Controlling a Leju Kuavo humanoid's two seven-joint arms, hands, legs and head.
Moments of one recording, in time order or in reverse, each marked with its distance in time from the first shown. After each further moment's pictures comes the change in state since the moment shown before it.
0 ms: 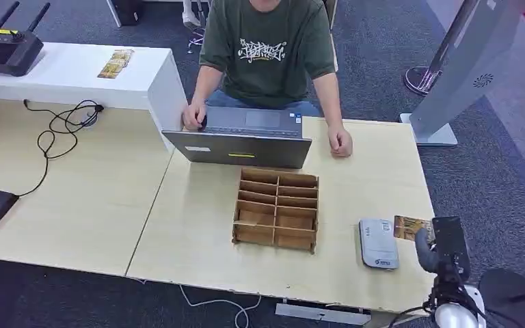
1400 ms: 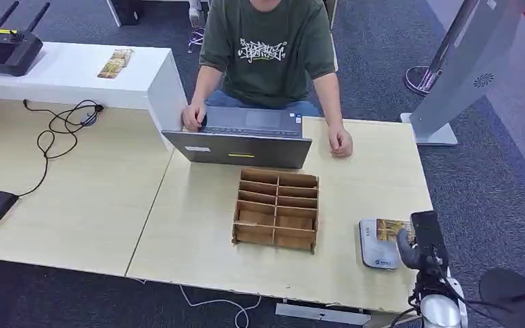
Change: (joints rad) left arm 0.000 0.000 0.000 0.000 -0.006 0.003 0.000; right arm -0.045 -0.002 0.039 0.127 0.024 0.019 0.038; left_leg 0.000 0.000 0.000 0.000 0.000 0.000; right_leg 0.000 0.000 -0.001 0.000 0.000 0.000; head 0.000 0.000
